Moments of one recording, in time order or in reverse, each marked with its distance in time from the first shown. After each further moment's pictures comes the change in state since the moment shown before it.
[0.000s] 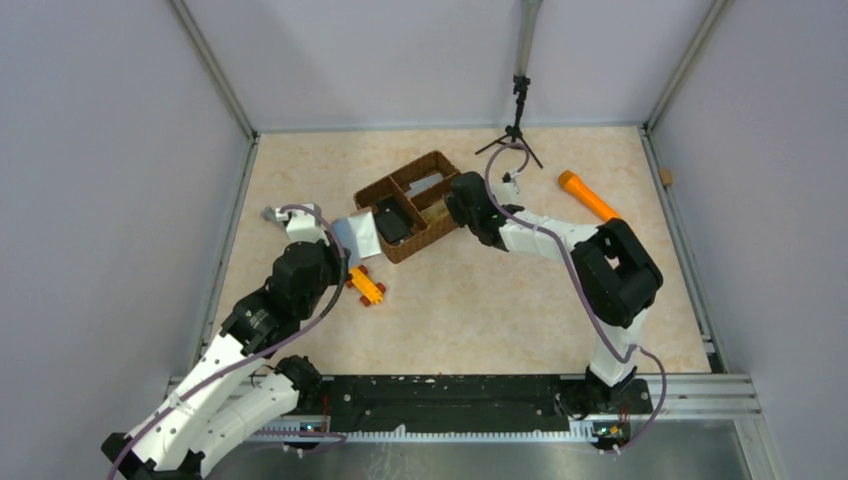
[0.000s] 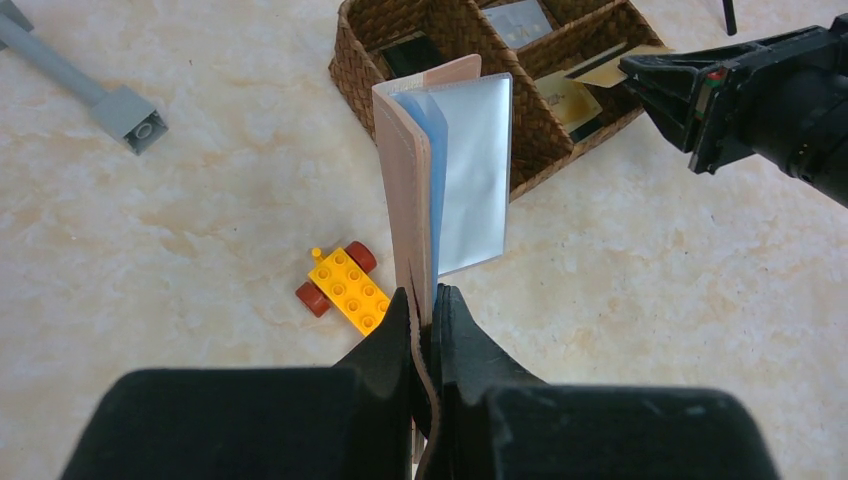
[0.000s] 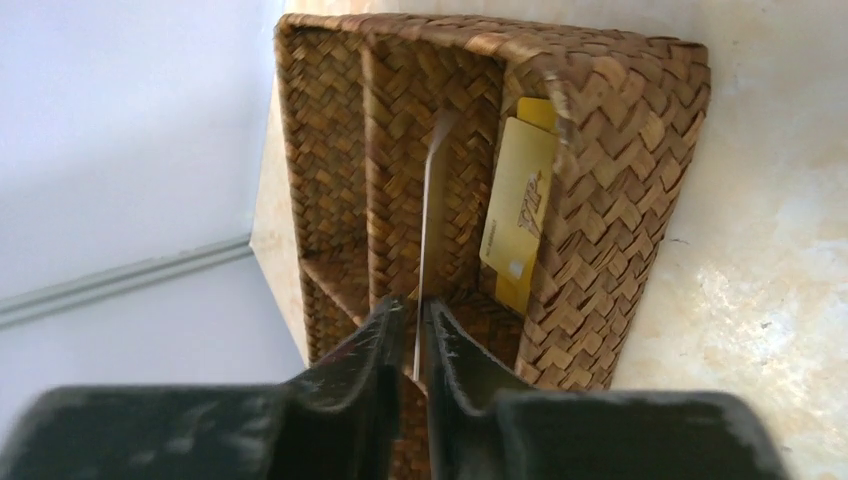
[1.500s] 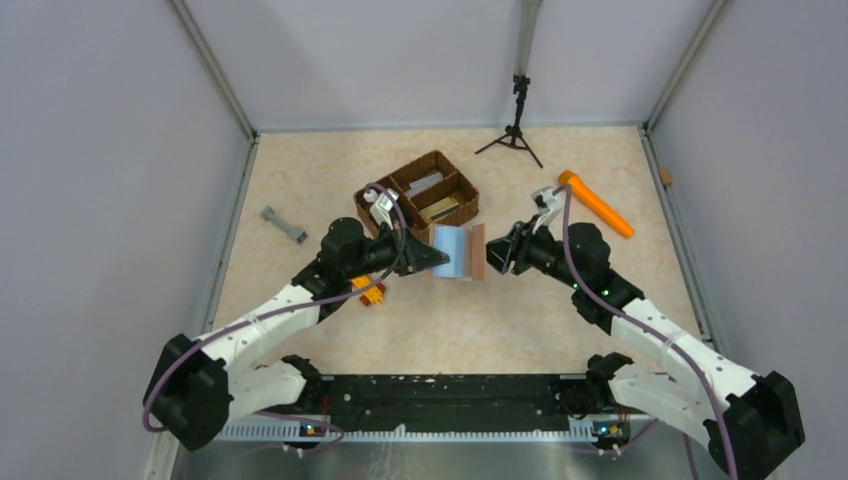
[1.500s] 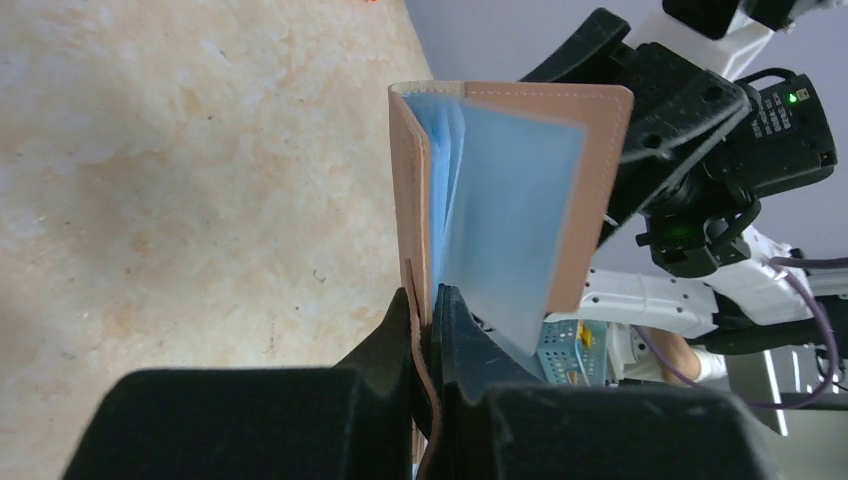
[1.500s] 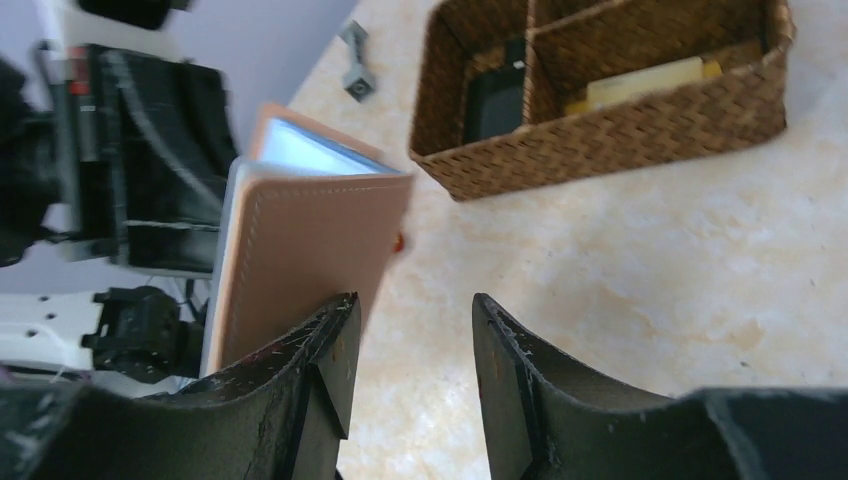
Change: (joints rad) left arm 0.014 0.432 -0.145 0.835 0.941 -0.427; right arm -0.118 -0.919 -0.643 0.117 -0.715 -1.034
